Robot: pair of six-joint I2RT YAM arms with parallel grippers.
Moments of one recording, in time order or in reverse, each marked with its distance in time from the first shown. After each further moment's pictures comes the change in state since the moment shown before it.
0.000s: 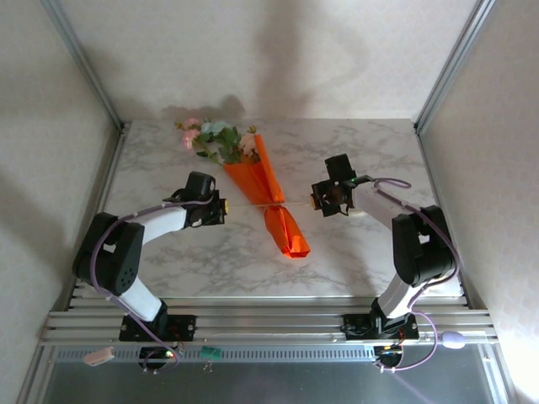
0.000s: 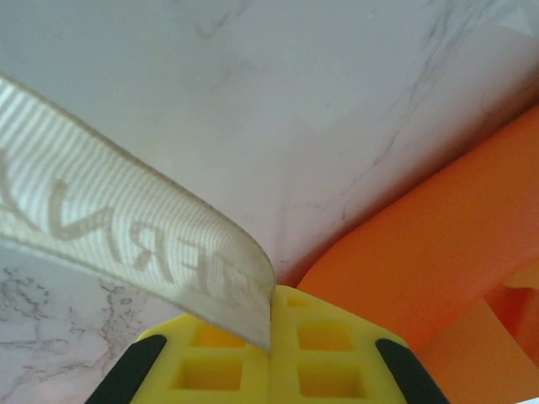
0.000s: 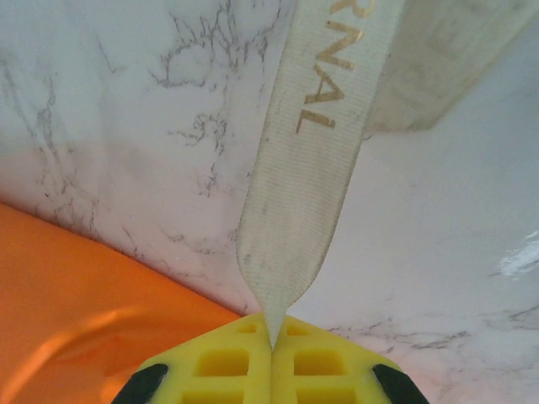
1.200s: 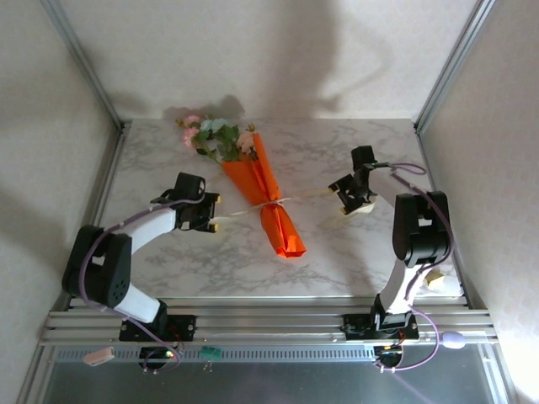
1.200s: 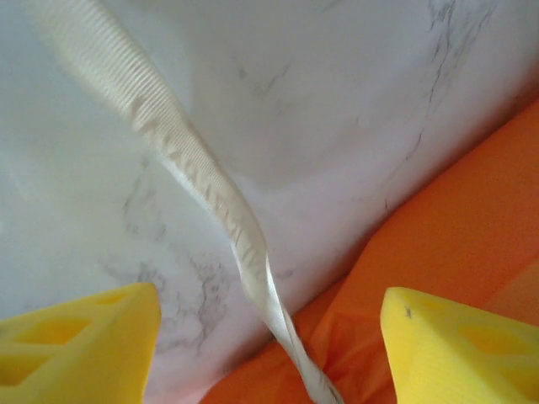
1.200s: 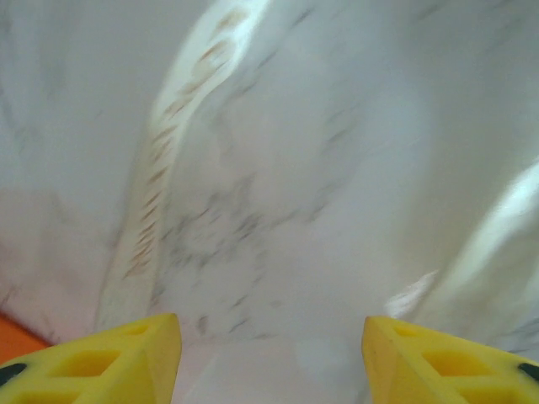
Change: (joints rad) left arm 0.043 -0.131 -0.040 -0.165 0.053 0.183; right arm -0.240 0.162 0.146 -0.193 -0.046 -0.476
